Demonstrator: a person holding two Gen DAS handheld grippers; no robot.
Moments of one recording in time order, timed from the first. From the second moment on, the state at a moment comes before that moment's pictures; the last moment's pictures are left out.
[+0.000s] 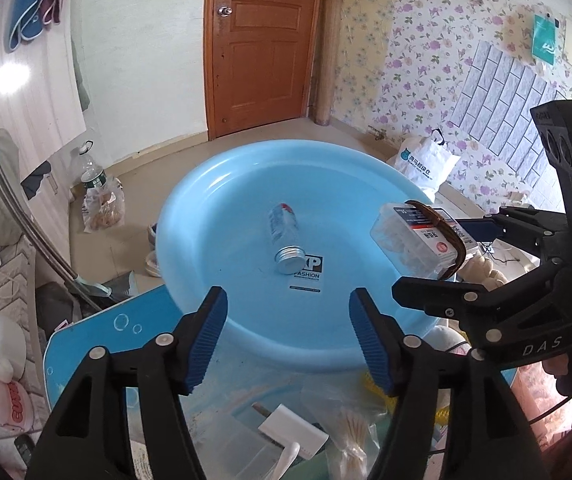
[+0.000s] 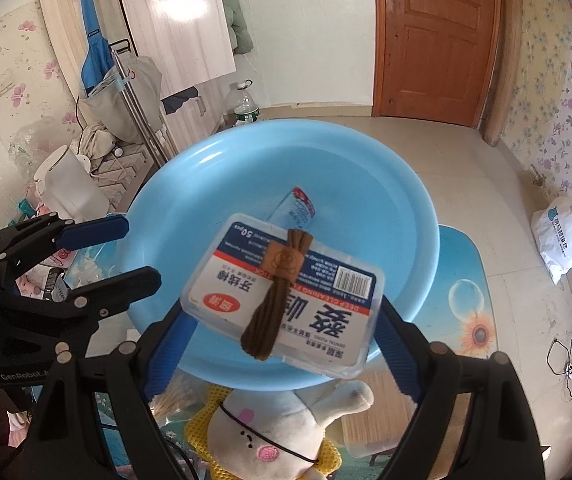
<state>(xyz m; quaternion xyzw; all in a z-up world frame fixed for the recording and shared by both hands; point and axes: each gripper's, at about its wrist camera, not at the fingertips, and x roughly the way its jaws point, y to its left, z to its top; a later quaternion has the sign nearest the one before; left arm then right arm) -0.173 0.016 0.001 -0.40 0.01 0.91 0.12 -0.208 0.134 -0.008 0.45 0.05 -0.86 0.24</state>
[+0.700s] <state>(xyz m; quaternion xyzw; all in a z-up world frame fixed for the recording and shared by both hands) -0.121 0.002 0.007 -0.38 0.02 0.92 0.11 -0.165 0.130 0.016 0.38 0.05 -0.89 0.23</state>
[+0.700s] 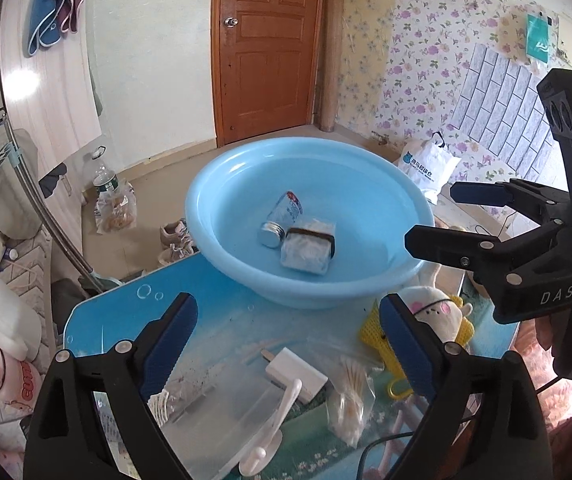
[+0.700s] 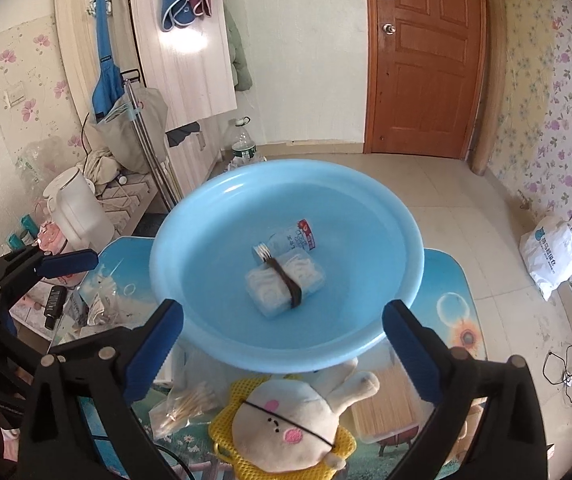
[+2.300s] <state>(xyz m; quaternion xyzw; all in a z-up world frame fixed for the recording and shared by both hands) -0.022 -0.010 -0.040 -0.41 0.02 0.91 0.10 -0.080 0.147 -0.039 0.41 0.05 -0.89 0.19</state>
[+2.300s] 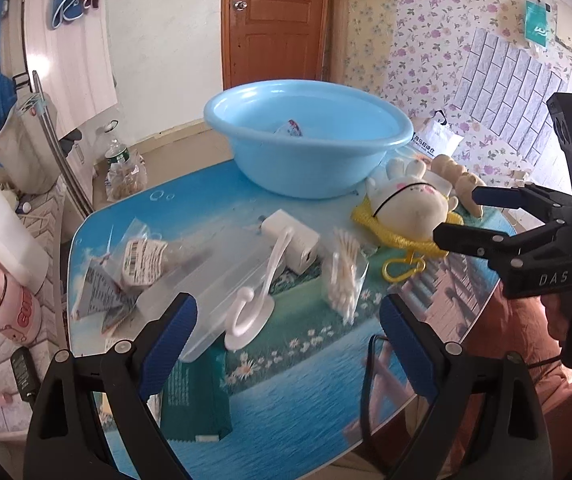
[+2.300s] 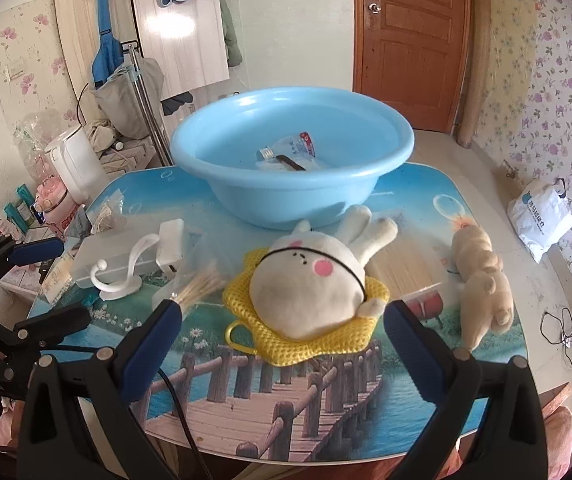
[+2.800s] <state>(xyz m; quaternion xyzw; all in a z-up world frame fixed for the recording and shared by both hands) 0.023 -0.058 -0.066 -0.41 0.00 0.91 0.06 -0.059 0.149 -0.059 0.42 0.03 -0.89 0.18</state>
